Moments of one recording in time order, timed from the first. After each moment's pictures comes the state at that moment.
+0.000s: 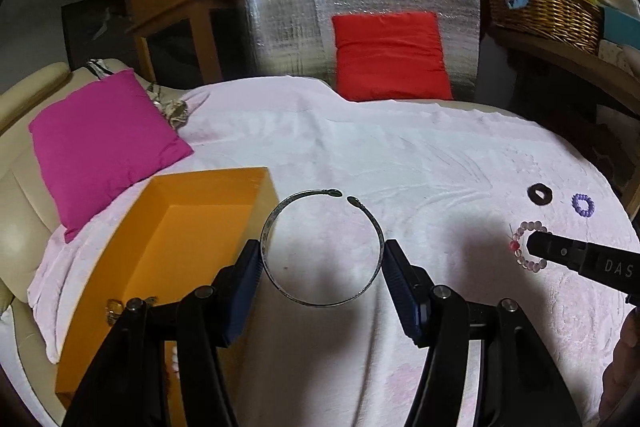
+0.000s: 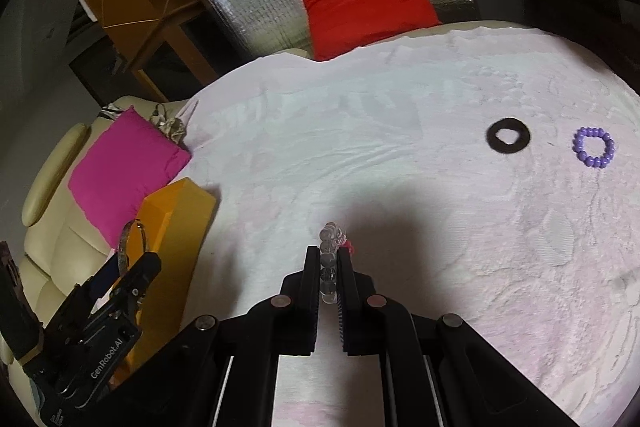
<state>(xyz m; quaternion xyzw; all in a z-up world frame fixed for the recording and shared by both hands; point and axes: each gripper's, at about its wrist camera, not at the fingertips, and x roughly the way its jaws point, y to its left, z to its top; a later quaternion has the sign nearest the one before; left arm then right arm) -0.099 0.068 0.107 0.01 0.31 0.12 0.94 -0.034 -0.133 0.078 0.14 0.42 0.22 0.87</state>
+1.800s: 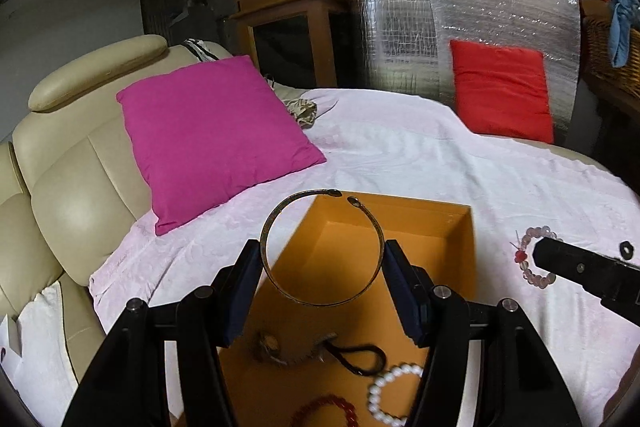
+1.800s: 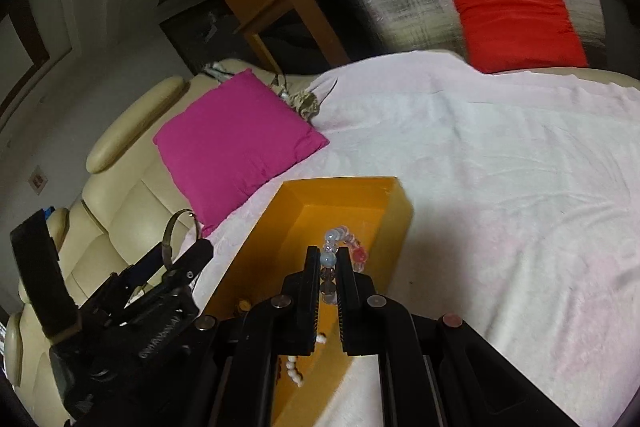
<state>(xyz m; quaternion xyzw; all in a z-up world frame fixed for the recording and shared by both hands) -0.128 0.233 0.135 -0.02 0.29 0.26 0.92 -0.051 0.075 0.124 0.09 0.38 0.38 0.84</state>
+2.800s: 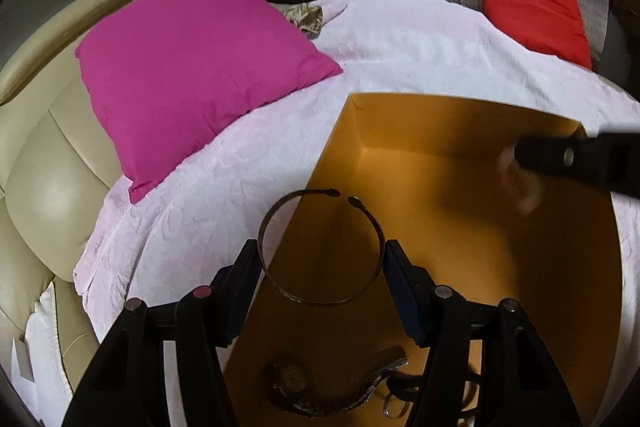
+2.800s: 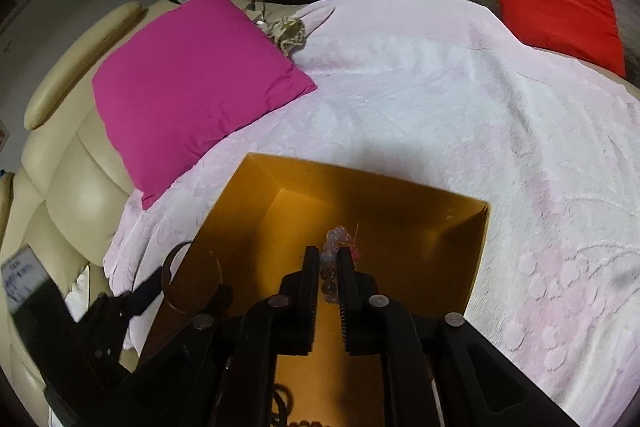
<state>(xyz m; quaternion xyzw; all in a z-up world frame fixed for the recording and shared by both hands) -0.059 0.298 0.047 -0.01 0.42 0.26 0.87 0.029 0.195 0.069 0.00 0.46 0.34 0.82</state>
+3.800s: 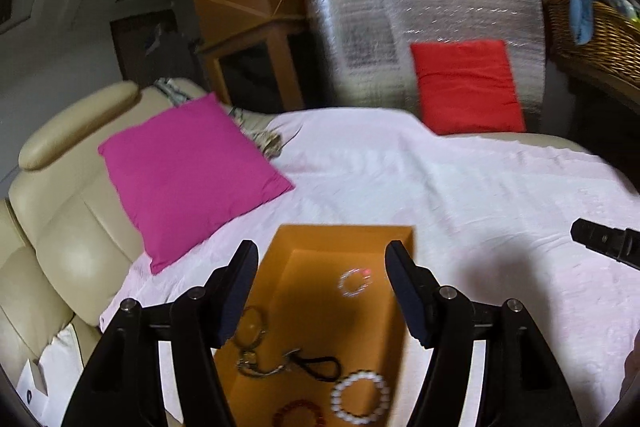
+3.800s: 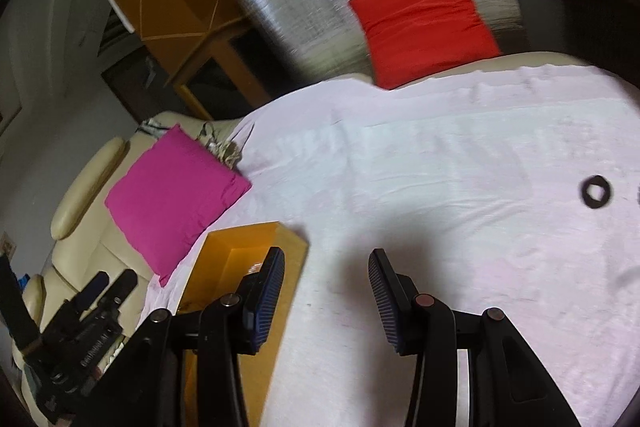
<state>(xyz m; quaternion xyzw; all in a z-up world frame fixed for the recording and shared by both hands) -0.114 0.157 0.183 0.04 0.28 0.22 0.93 -0.028 -0.064 0.136 0.17 0.37 0.26 0.88</state>
